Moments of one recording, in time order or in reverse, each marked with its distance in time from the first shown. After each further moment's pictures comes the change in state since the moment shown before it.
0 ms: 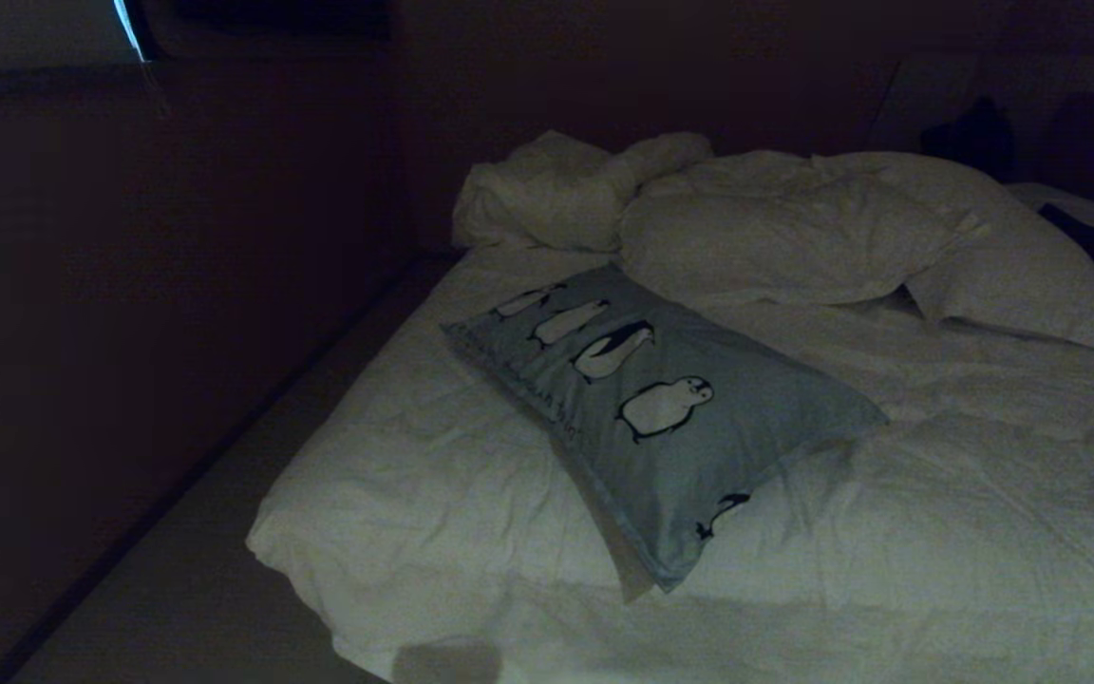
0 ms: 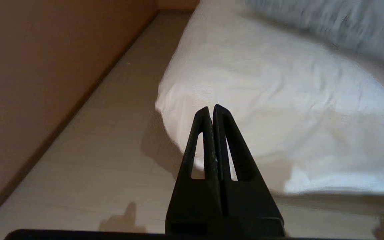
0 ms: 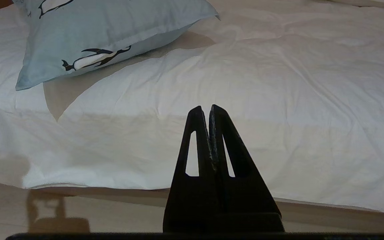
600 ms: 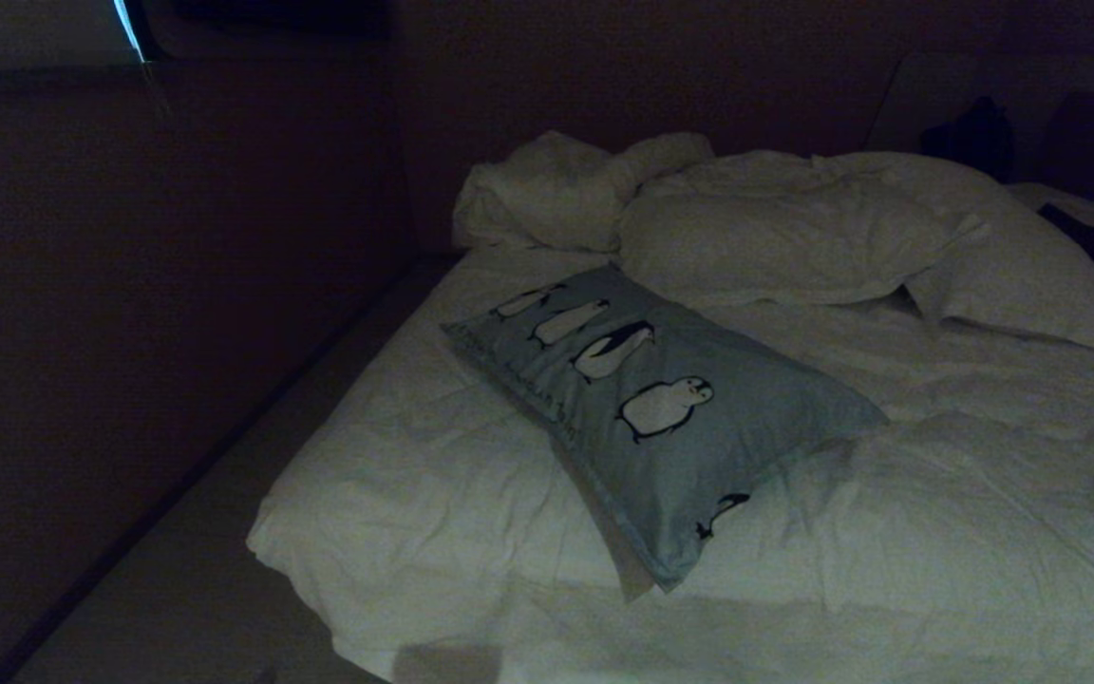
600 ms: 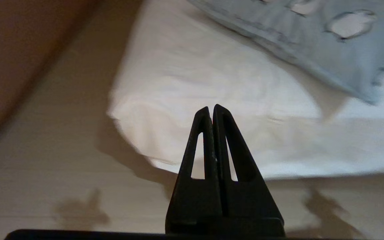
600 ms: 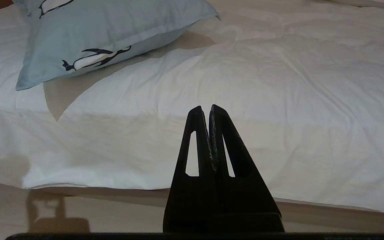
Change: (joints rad) left arm -0.004 0.359 -0.261 0.032 -0.197 -0.091; right arm 0.000 0.000 0.000 0.000 0.000 0.000
